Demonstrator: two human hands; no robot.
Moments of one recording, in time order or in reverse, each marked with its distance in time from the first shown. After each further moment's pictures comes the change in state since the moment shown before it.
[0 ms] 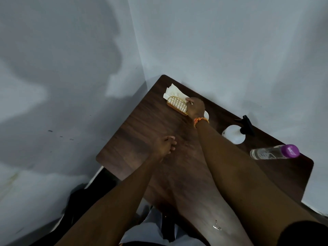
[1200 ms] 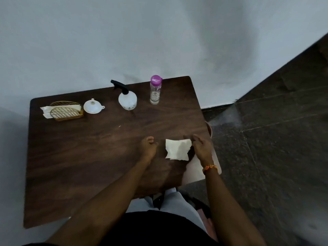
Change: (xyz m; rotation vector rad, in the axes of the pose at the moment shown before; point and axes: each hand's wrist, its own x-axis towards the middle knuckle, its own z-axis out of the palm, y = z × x) left_hand -0.143 -0.102 0.218 0.654 -0.334 0.222; right_hand -0.447 0.237 -0.228 0.412 0.585 0.731
